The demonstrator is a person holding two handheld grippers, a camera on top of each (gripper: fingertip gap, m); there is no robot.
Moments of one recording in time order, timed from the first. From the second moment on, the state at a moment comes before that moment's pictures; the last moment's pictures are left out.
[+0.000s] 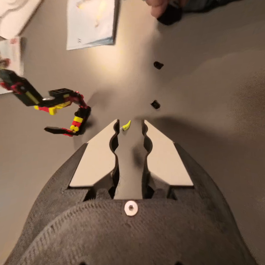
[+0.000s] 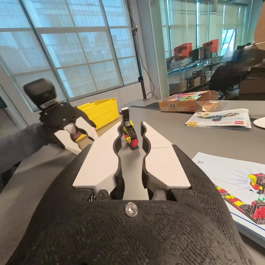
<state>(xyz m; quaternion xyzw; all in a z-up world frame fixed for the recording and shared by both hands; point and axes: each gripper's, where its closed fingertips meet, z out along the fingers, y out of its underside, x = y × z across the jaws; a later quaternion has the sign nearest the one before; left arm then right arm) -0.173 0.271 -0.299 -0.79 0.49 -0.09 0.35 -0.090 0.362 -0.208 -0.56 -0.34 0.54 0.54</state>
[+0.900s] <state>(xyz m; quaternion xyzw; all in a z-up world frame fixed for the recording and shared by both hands) -0.175 0.292 -0.317 -0.83 0.39 -0.10 0.38 -0.132 0.280 -0.266 -0.38 -0.69 0.24 0.57</state>
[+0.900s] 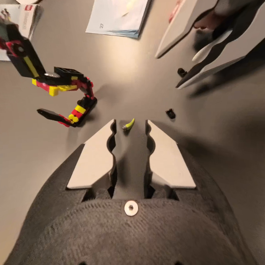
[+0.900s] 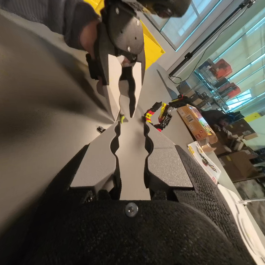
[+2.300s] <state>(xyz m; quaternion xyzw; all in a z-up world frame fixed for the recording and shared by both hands) -0.138 0.288 -0.278 -0.80 0.10 -0.45 0.38 -0.138 0.285 -0.286 -0.38 -0.73 0.12 0.55</state>
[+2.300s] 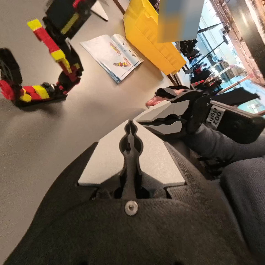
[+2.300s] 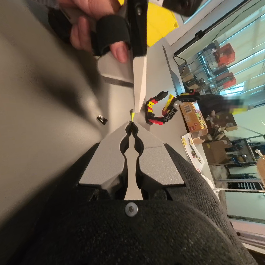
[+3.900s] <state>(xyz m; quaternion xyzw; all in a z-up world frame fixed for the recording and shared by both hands) -0.193 0.235 -0.261 -0.72 0.43 0.19 0.51 -0.130 0.303 -0.244 -0.34 -0.67 0.06 0.66</state>
